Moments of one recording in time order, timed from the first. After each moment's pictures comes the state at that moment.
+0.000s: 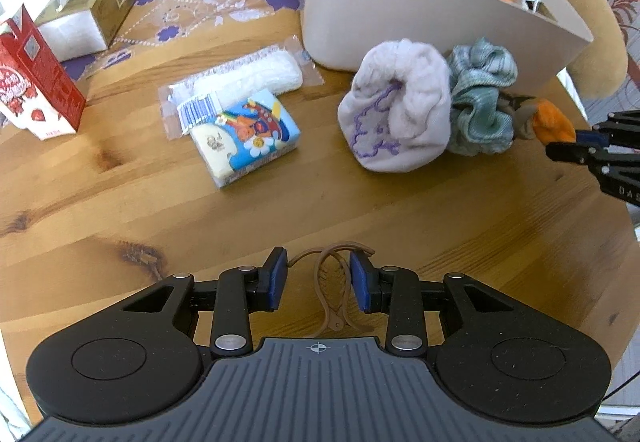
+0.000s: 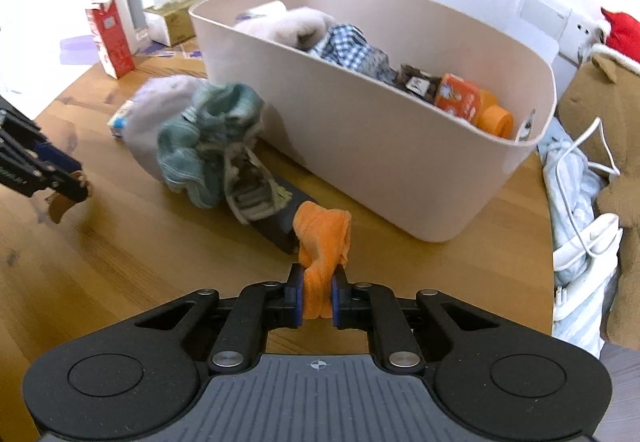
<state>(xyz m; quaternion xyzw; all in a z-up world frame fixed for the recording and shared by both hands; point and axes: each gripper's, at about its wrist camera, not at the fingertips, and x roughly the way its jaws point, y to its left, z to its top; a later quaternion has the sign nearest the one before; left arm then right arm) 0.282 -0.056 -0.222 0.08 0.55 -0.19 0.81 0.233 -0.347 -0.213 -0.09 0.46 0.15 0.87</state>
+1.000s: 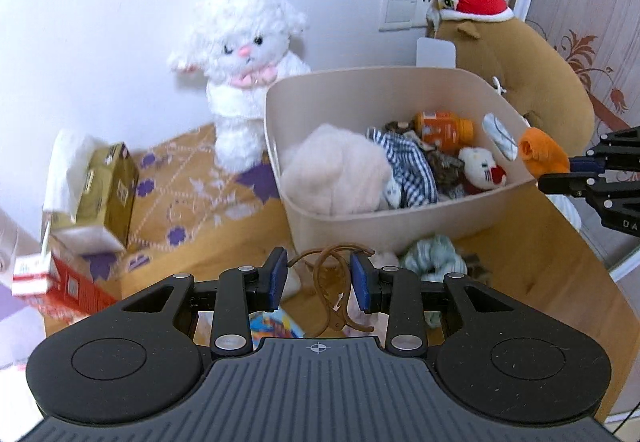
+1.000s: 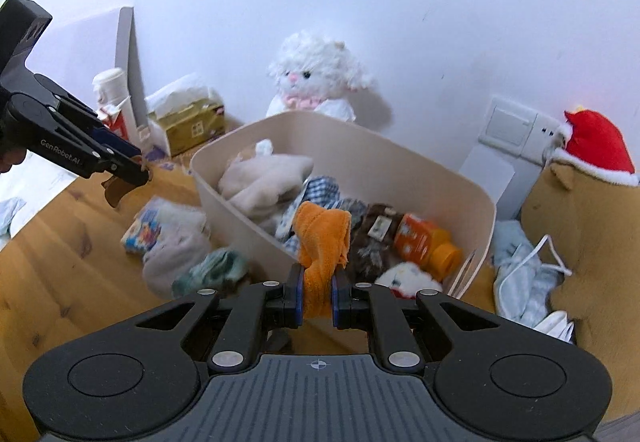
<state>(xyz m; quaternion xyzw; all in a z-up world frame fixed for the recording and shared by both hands) 0.343 -0.094 -0.112 0.13 0.42 -0.24 0.87 0.248 -0.354 -0.123 -0.08 0.35 0.15 0.92</state>
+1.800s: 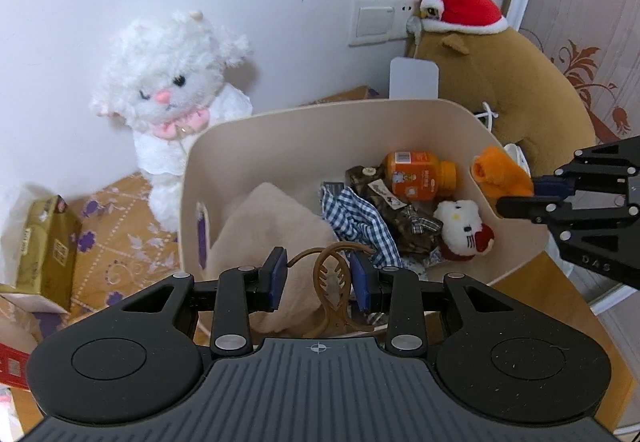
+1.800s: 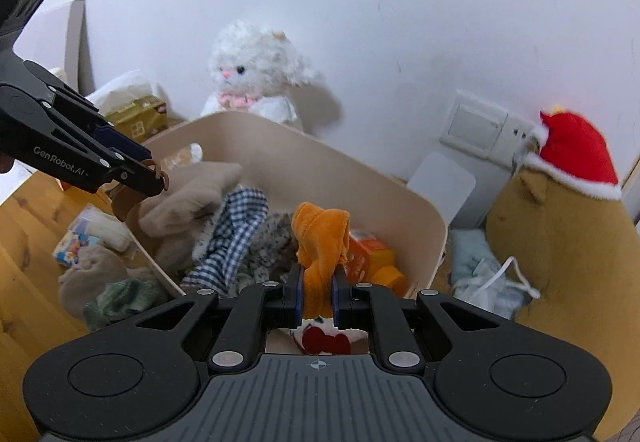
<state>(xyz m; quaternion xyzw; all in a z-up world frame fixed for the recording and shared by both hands) 0.396 -0.177 -0.126 0.12 0.42 -0.26 0.86 0.309 -0.387 -0.133 -0.10 0.37 0.11 0.92</state>
